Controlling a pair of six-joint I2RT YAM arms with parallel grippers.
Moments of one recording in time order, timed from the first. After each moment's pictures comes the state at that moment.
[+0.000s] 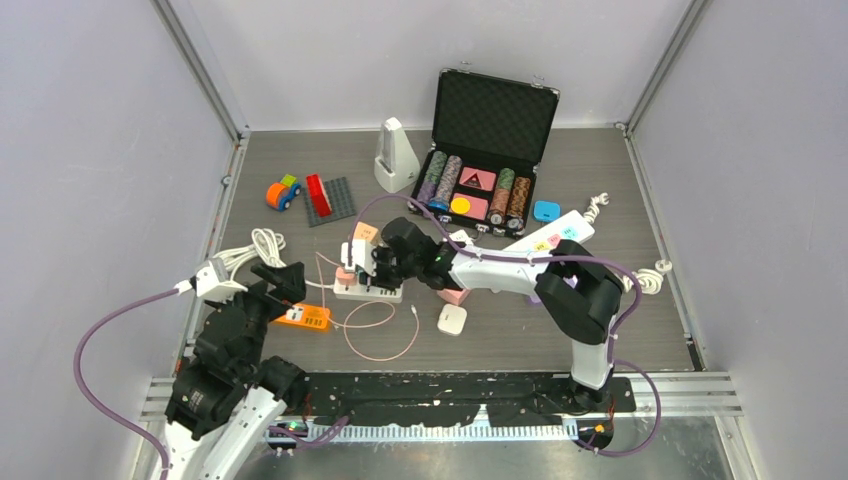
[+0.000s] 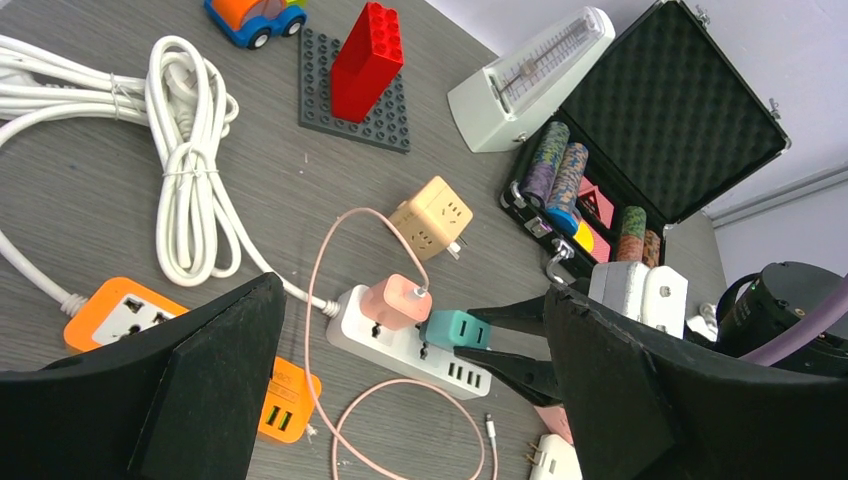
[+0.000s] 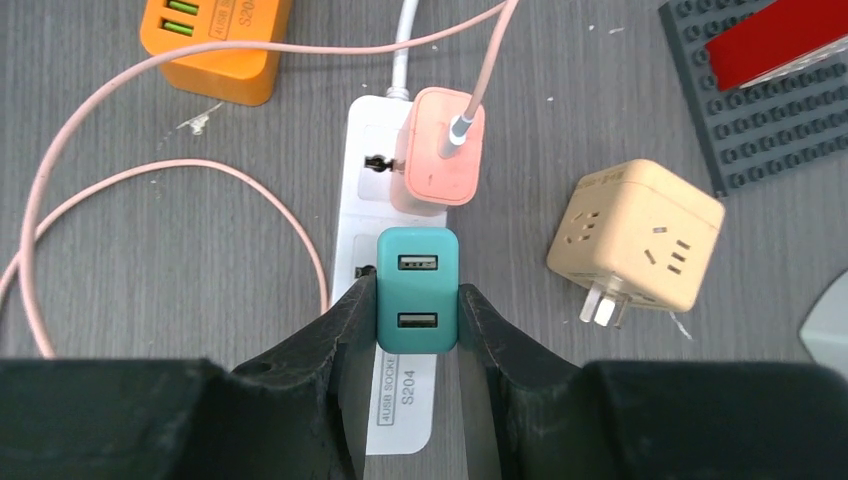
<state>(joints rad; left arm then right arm) -0.47 0.13 0.66 -0.74 -0.51 -0.71 1.01 1.88 1.24 0.06 -0.28 -0.53</state>
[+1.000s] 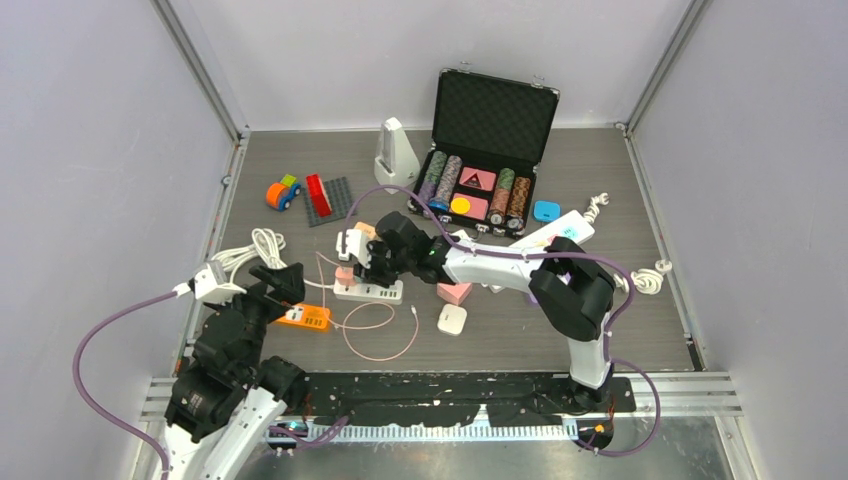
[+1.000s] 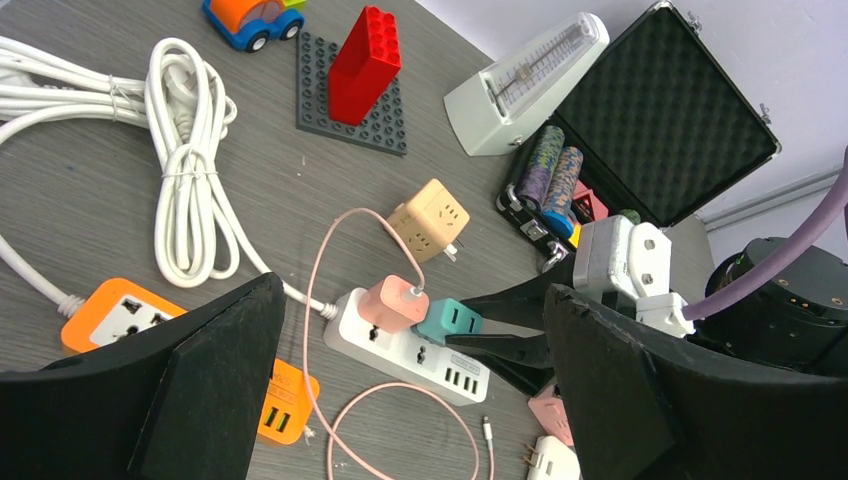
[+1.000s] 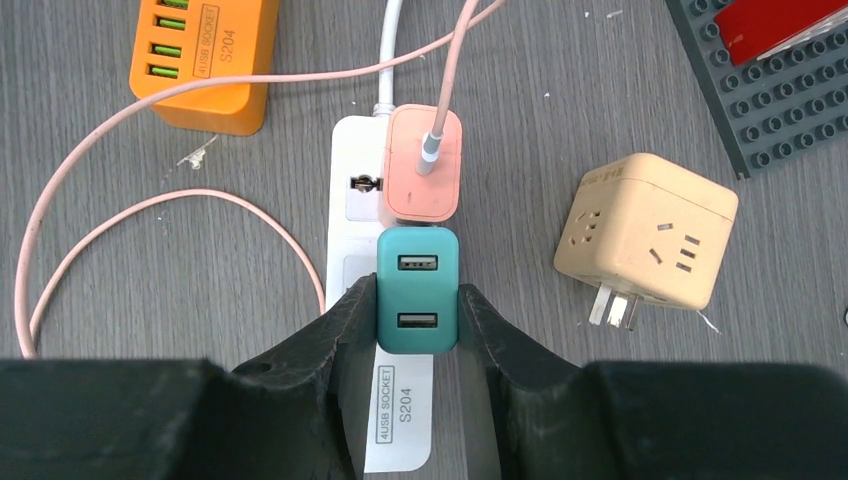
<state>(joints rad) -0.47 0.11 0.65 -0.74 -0.51 -0.71 1.00 1.92 1.32 -0.01 -0.28 -0.43</state>
